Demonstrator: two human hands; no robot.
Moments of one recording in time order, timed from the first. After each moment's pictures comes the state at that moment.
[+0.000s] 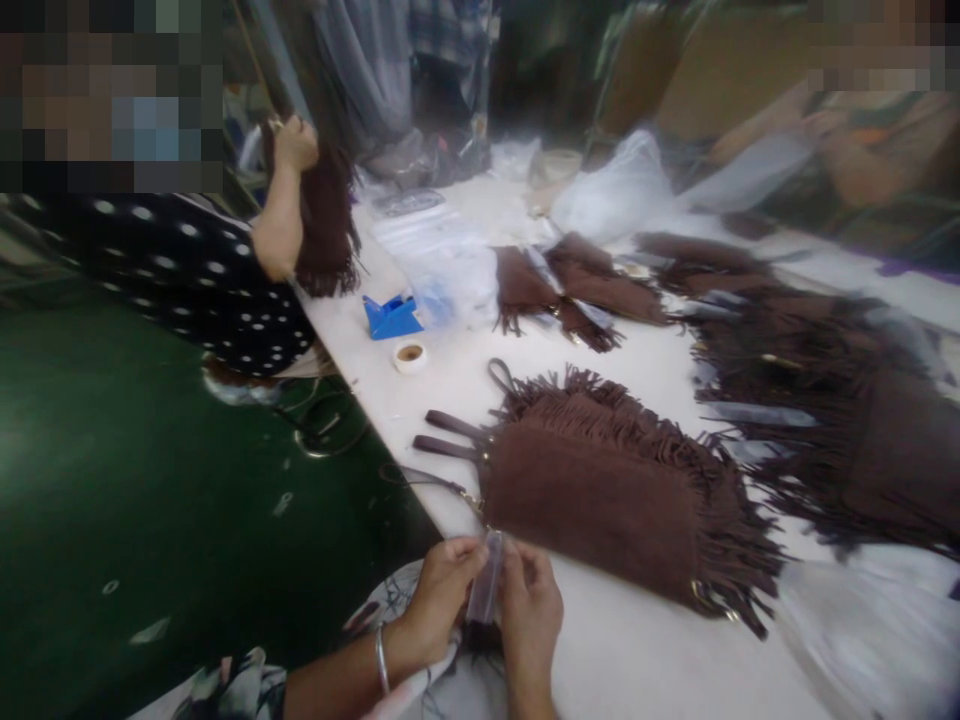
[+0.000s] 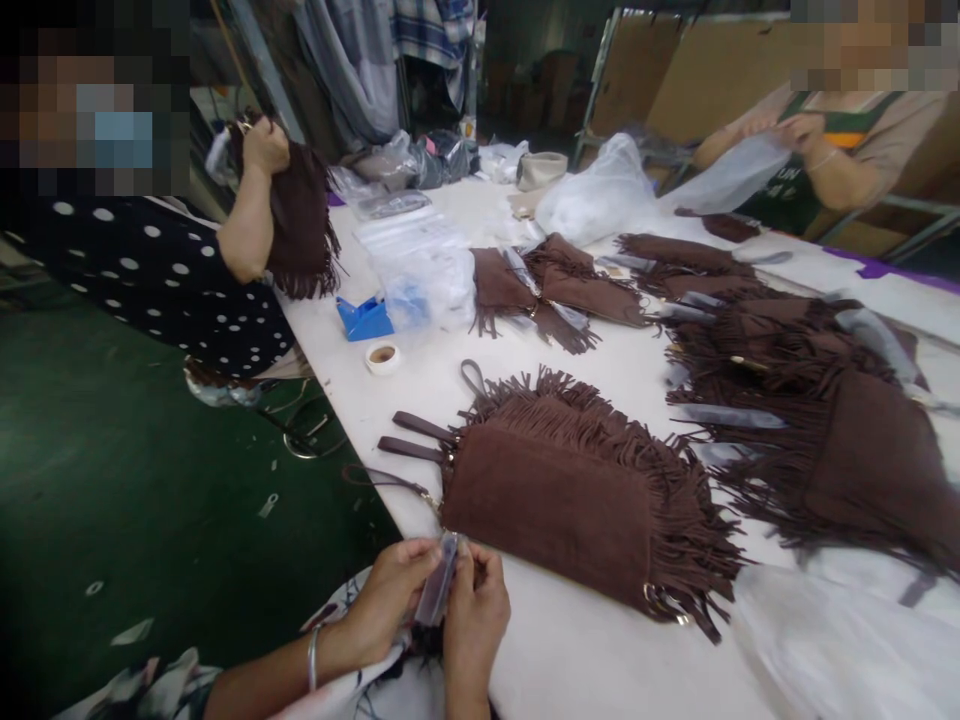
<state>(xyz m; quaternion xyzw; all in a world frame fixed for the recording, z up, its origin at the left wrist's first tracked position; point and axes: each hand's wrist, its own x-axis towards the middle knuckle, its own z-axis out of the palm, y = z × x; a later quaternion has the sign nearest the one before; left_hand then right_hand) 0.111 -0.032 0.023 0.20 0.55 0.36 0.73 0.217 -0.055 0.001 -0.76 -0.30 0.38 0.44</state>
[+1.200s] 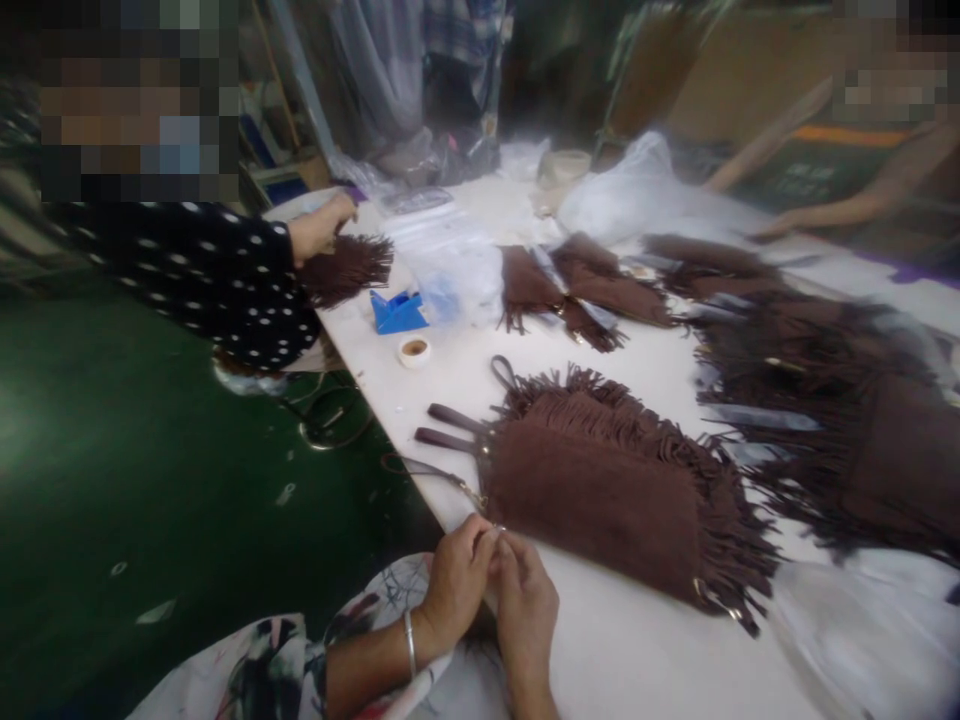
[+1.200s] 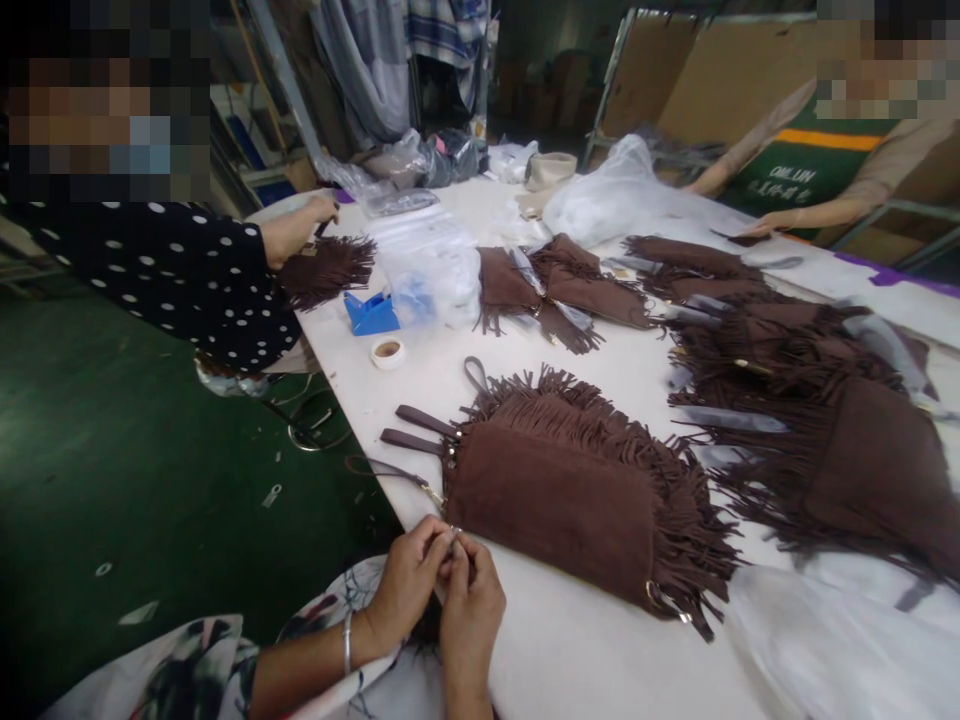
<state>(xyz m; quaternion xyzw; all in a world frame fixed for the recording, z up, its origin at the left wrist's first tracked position) 0.126 -0.033 0.011 0.55 0.60 0.35 0.47 0.221 -0.064 0.006 -0.71 -0.39 0.40 0.43</state>
